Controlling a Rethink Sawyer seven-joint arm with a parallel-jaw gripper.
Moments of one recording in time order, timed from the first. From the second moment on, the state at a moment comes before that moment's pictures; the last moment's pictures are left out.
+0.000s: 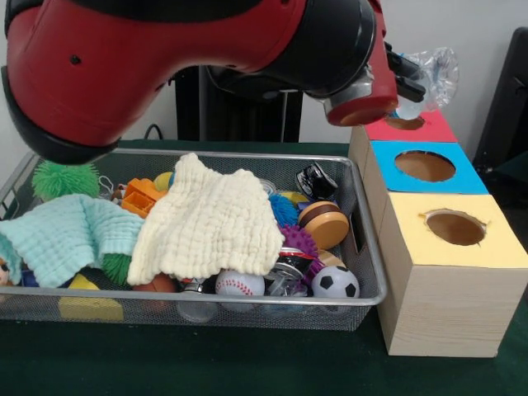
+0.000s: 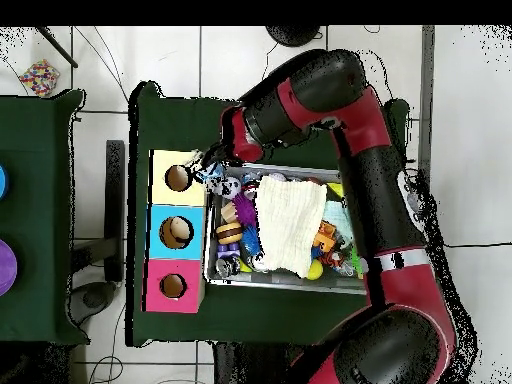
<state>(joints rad) -0.67 -0.24 0.97 1.01 0.00 1.67 0.45</state>
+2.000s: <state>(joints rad) -0.66 -0.43 0.89 1.47 0.00 1.17 0.45</state>
